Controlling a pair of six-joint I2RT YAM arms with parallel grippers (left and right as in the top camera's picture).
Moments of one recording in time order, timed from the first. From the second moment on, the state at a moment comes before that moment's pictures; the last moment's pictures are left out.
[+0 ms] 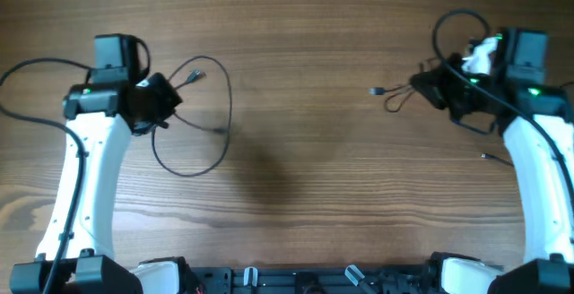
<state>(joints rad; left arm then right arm) 0.09 1.45 1.21 -0.93 0.08 -0.57 -0.16 1.40 1.17 -0.78 -0.61 0.71</state>
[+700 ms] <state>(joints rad) 0.01 1.45 1.21 -0.93 0.15 -0.57 -0.20 1.40 1.19 -0.41 -0.24 0.38</state>
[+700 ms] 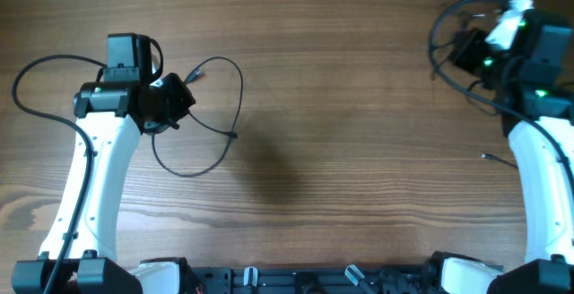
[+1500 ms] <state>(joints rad) 0.01 1.45 1.21 -0.90 0.16 -0.57 -0.44 2.17 1.77 -0.28 0.09 0.29</state>
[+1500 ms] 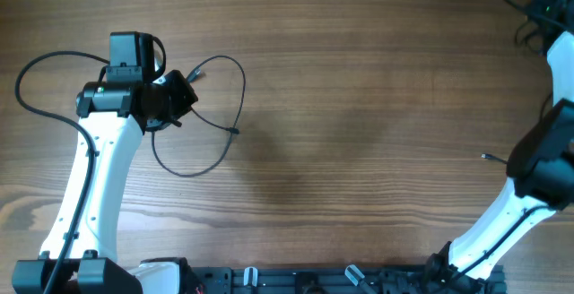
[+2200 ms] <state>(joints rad) 0.01 1.45 1.21 -0.89 0.16 -0.57 -0.46 2.24 1.78 -0.41 0.00 0.27</state>
